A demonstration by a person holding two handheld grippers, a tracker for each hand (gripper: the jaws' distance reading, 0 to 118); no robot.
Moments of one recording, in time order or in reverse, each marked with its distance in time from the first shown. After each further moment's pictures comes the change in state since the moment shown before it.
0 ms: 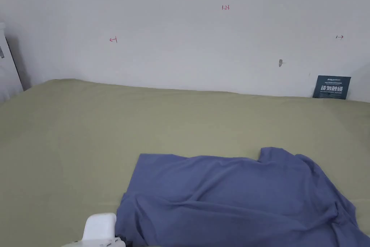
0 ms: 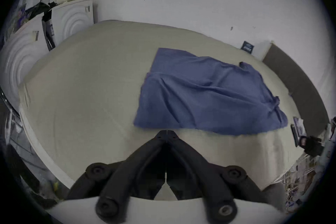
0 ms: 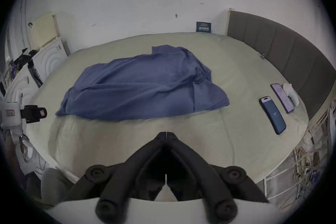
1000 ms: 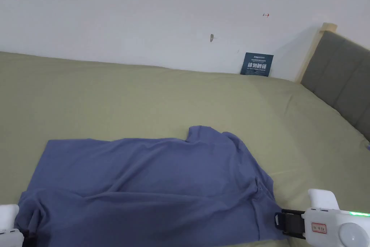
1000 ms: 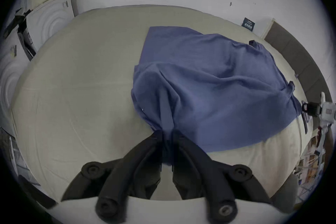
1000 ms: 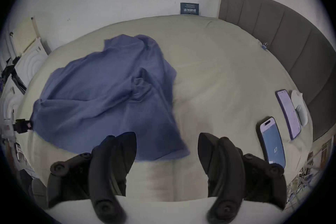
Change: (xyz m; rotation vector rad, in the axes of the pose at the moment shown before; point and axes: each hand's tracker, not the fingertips) left arm 0.007 0.027 -0.062 -0.144 -0.041 -0.128; right arm 0.136 0.064 -0.133 -0.153 -0.063 -0.021
